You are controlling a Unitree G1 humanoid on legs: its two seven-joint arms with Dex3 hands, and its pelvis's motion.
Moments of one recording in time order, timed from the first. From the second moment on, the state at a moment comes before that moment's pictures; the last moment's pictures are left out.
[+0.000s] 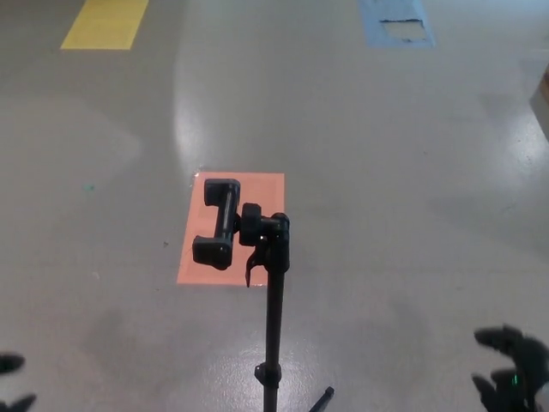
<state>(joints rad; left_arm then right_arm) -0.36 0.57 0.05 1.21 0.21 -0.21 -0.04 -0.45 -0.34 0.10 1.10 -0.23 -0.07 -0.03</state>
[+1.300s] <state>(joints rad) -0.45 0.67 0.07 1.08 0.18 -0.56 -0.04 -0.49 -0.32 0.06 1.22 -0.23 -0.25 -0.15</state>
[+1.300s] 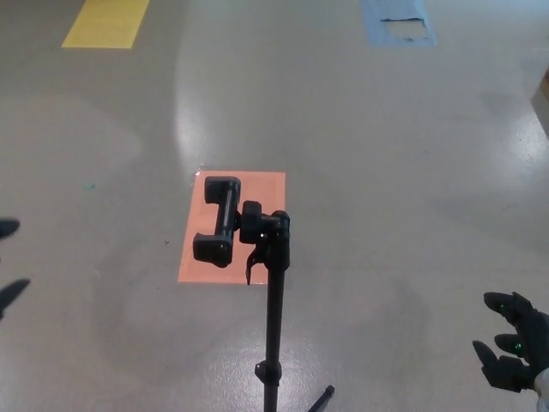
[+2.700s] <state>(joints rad) -0.38 0.86 -0.11 0.33 0.51 -0.71 -0.06 -0.52 -0.32 0.03 1.23 -0.22 -0.22 -0.07</state>
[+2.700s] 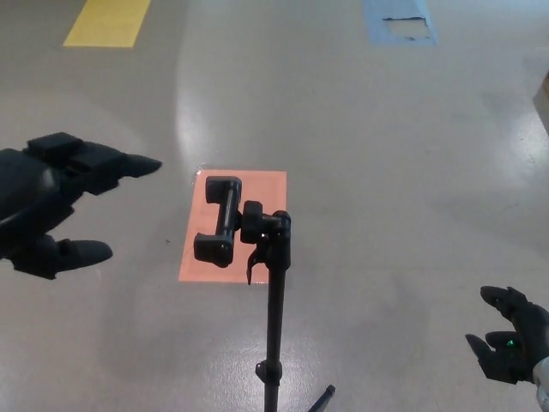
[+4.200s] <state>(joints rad) -0.50 0.80 -0.19 0.18 0.59 -0.65 -0.13 -0.55 -0.33 0.06 1.23 -0.23 -0.19 -0.04</state>
